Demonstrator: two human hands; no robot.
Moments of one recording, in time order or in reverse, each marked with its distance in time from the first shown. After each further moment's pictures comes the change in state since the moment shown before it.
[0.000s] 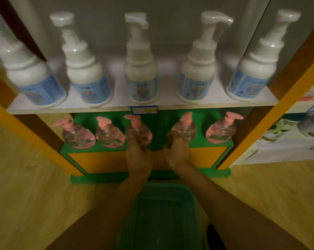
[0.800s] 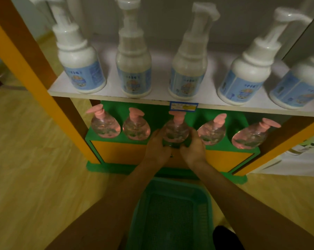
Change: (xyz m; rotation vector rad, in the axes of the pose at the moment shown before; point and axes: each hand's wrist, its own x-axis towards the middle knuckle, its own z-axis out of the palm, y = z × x) left_hand 0.026 -0.015 -0.035 -0.071 -0.335 0.096; right_hand 0.002 -0.019 0.036 0.149 -0.001 0.006
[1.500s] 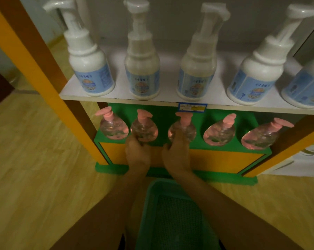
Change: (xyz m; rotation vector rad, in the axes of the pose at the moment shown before) left_hand -0.006 -0.031 -0.046 0.006 0.441 -0.241; right_hand -0.029 -0.034 0.054 -0.103 0.032 -0.130
